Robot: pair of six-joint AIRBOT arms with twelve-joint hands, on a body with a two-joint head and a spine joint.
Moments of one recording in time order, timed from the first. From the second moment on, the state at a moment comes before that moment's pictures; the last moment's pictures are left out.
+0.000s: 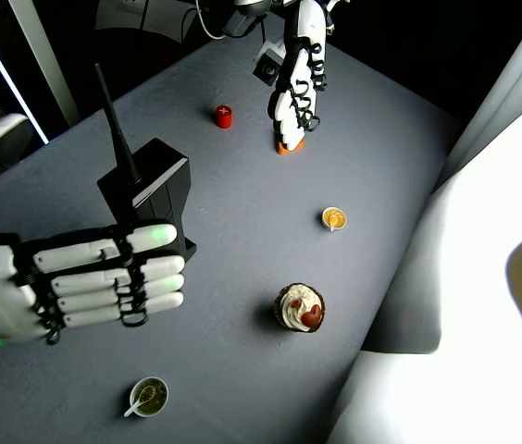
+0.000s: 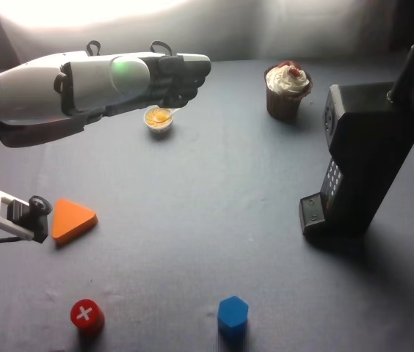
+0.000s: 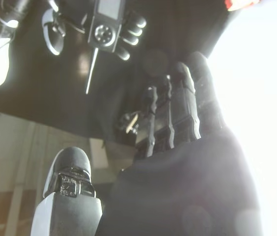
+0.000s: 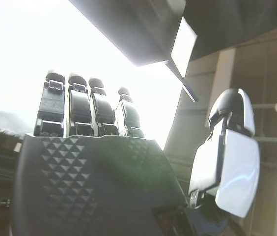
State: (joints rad) left arm 0.59 -0.64 1.31 0.63 -0.96 -0.74; right arm -0.96 -0.94 1.22 0.02 1.38 0.36
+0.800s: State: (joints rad) left arm 0.59 -0.64 1.31 0.63 -0.96 -0.74; right arm -1.60 -0.75 0.67 0.64 1.64 0.34
